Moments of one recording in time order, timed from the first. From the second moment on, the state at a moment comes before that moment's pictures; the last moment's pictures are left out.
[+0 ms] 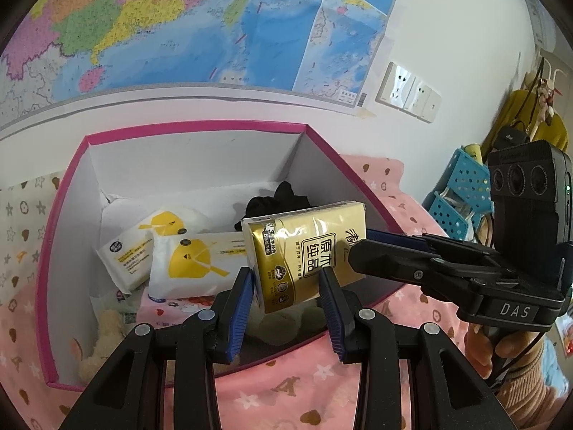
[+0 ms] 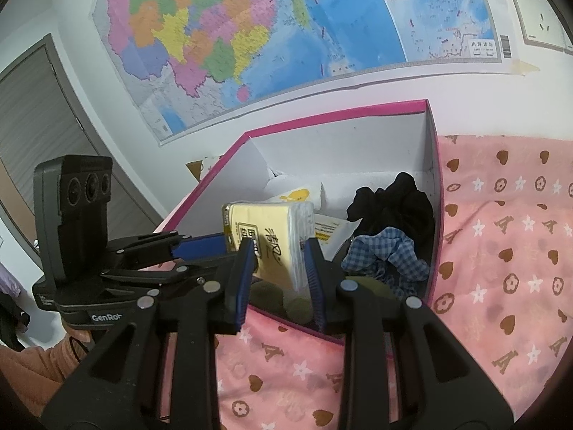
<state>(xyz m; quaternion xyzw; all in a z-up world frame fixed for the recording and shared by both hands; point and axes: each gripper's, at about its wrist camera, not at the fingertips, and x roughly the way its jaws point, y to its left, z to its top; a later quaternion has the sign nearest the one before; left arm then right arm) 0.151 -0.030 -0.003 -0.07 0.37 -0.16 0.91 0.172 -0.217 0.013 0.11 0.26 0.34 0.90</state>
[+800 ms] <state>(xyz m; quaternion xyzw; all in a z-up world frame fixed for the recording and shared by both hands) 0.169 -0.025 -0.016 -0.08 0.39 -0.15 0.90 0.184 -0.213 0.006 0.11 0.28 0.33 0.90</state>
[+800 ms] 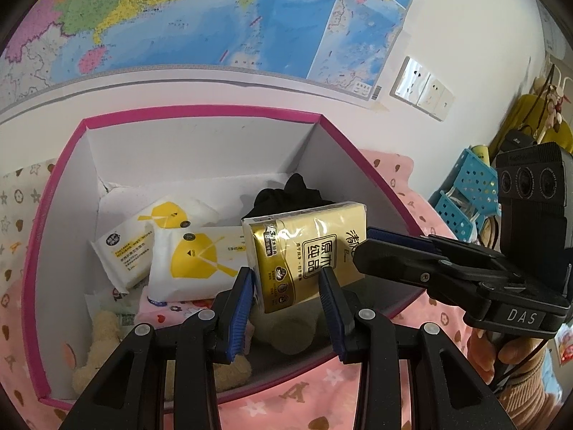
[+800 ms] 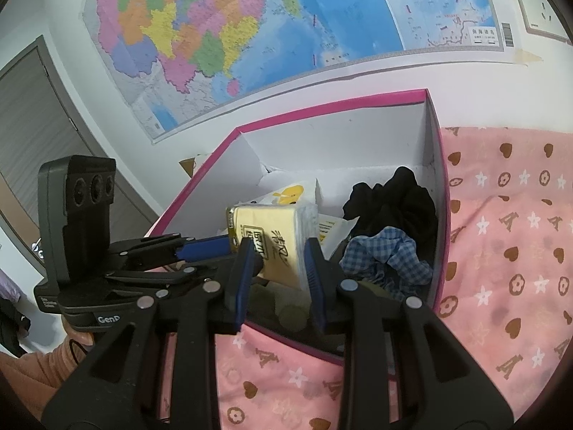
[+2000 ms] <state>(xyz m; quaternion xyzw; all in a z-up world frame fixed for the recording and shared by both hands) 0.044 -0.011 -0.009 -0.02 0.29 0.01 0.96 0.069 -0.189 -0.025 -0.02 0.20 0.20 0.96</state>
